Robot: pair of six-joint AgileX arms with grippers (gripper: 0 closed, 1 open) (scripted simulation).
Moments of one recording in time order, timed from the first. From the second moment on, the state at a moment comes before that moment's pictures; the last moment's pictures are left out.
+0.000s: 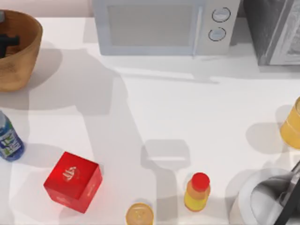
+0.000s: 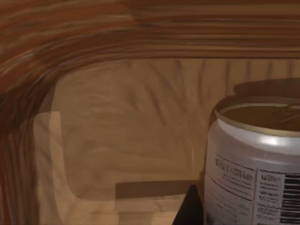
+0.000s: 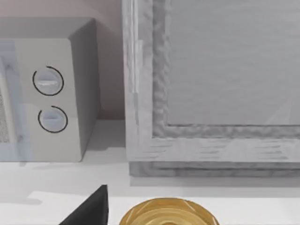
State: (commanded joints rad) left arm 0.16 2.65 2.44 -1.27 0.08 0.19; right arm 0.00 0.00 0.00 0.00 0.00 0.00
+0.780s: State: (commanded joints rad) left arm 0.21 1.93 1.75 -0.85 0.00 0.24; right arm 0.00 0.00 0.00 0.00 0.00 0.00
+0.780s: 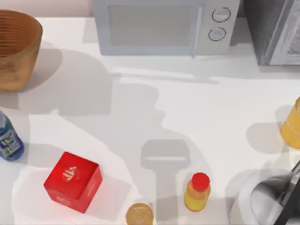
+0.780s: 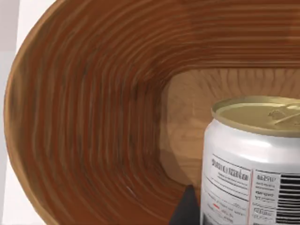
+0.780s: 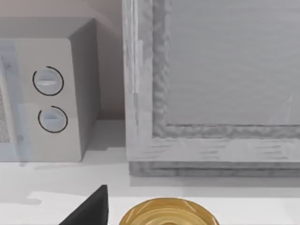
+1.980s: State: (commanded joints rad) left arm 0.00 0.00 0.00 0.00 0.00 0.00; right arm 0.00 0.00 0.00 0.00 0.00 0.00
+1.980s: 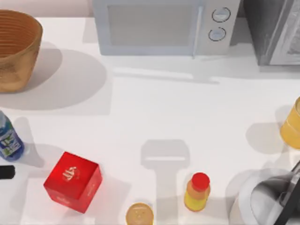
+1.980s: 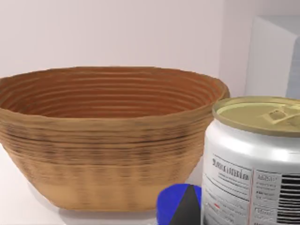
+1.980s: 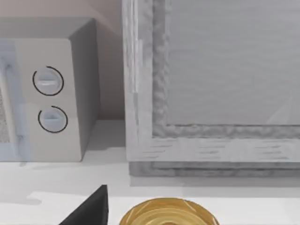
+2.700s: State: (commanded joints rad) left arm -0.02 0.21 0.11 0.11 0.10 0.00; right arm 0.00 0.00 0.00 0.00 0.00 0.00
